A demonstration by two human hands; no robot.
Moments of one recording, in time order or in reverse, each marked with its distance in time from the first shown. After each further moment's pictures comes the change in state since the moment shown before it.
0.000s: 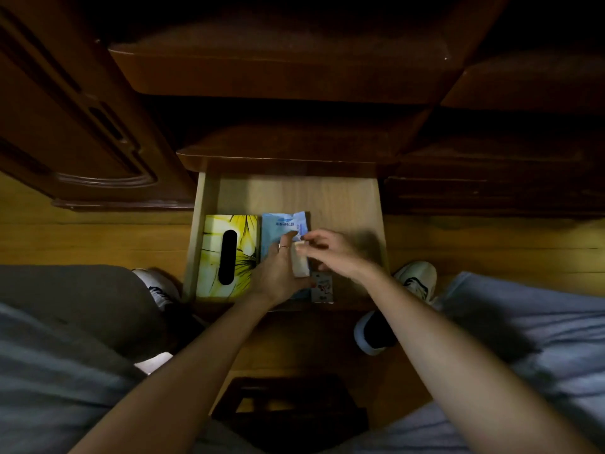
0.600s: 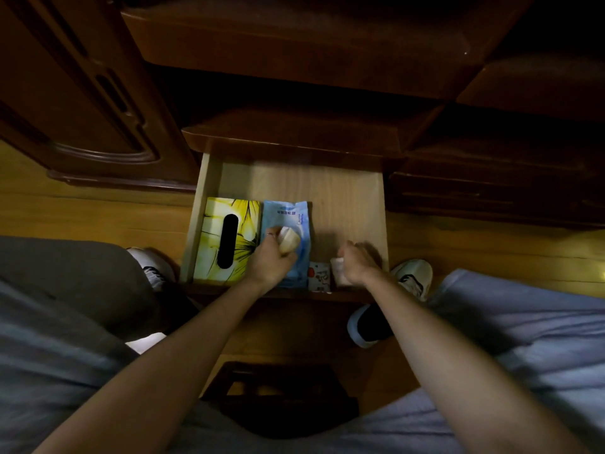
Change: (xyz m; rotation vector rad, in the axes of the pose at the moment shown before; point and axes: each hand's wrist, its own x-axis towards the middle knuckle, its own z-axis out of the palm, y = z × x) left_hand 0.001 -0.019 0.004 -0.335 0.101 -0.141; right_hand -0.001 0.052 -0.012 -0.812 0.104 0.261
